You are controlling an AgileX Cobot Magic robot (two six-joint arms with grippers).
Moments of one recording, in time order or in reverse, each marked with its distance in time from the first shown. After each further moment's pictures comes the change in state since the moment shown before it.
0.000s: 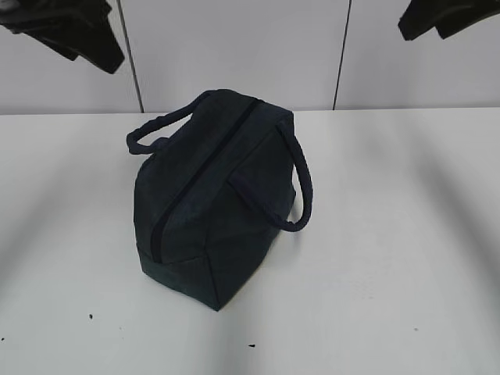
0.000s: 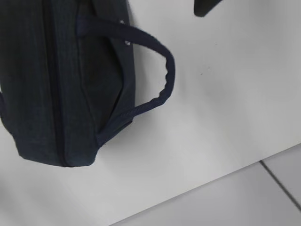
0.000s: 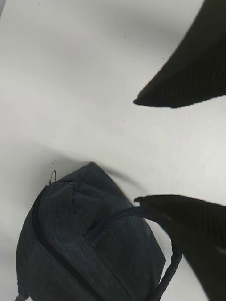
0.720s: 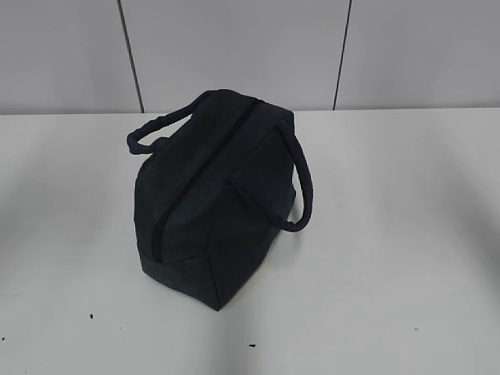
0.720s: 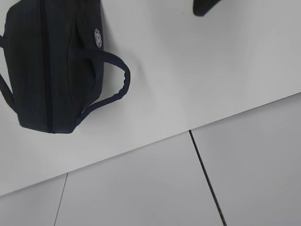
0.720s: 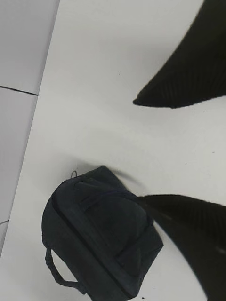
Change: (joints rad) left arm 0.000 -0.406 0.052 0.168 0.107 -0.134; right arm 0.000 -0.497 0.170 -0.077 0.016 0.103
